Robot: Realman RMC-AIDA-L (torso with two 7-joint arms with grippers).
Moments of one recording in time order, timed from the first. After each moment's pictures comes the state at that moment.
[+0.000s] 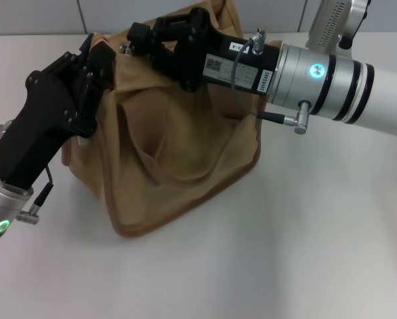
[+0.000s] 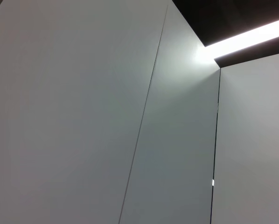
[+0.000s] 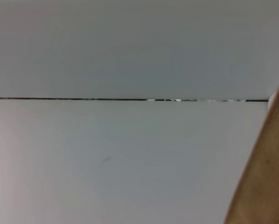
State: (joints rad) left arm -0.47 -2.08 0.15 -0.05 1.77 1.89 -0.63; right arm 0.83 2.09 -1.57 -0.29 -0.78 -1.29 2.40
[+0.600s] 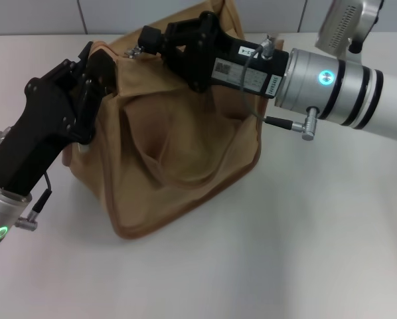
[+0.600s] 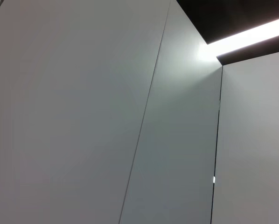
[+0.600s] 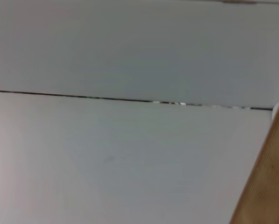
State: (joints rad) left arm -0.45 -2.08 0.16 -0.05 1.77 1.89 -0.63; right arm 0.80 2.09 -1.56 -0.29 -0.78 -1.31 2.33
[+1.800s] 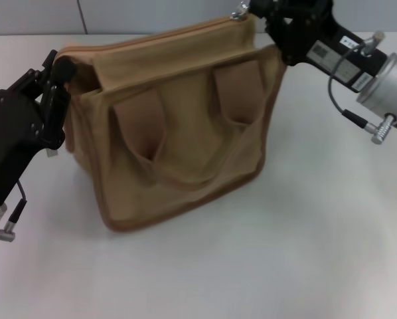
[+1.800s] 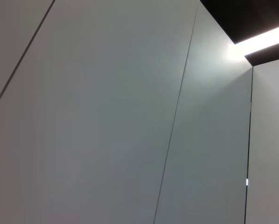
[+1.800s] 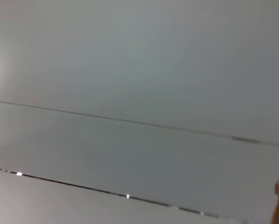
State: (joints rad) left arm -0.39 -2.07 0.11 -0.04 1.76 1.89 -0.64; right arm 0.61 2.07 -1.30 -0.30 -0.78 -1.39 2.11
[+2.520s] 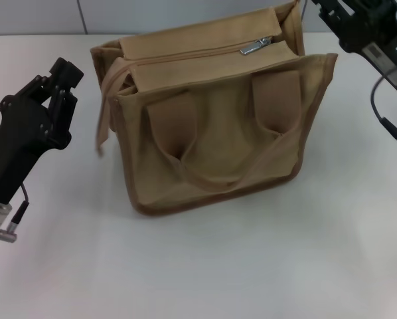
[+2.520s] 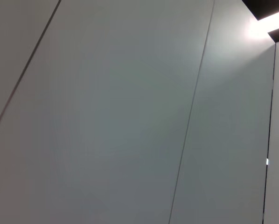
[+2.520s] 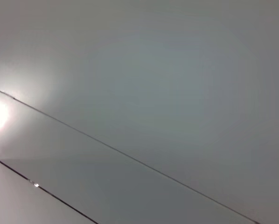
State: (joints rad) left arm -0.39 -2.08 0.10 -0.04 1.76 1.80 -0.63; right arm 0.53 2.08 -1.14 -0.27 -0.77 -1.52 1.78
